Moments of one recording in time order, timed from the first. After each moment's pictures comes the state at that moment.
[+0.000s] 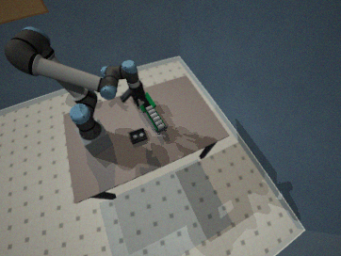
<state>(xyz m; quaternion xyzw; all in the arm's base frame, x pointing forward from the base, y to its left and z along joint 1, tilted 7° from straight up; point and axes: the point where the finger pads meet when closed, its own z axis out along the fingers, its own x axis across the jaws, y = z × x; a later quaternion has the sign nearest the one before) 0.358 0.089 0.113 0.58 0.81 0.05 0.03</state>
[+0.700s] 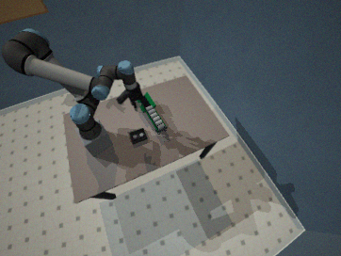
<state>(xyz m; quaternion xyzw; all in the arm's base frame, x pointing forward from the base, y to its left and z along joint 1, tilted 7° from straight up) 0.338 0.062 0.129 0.58 0.81 0.05 0.03</state>
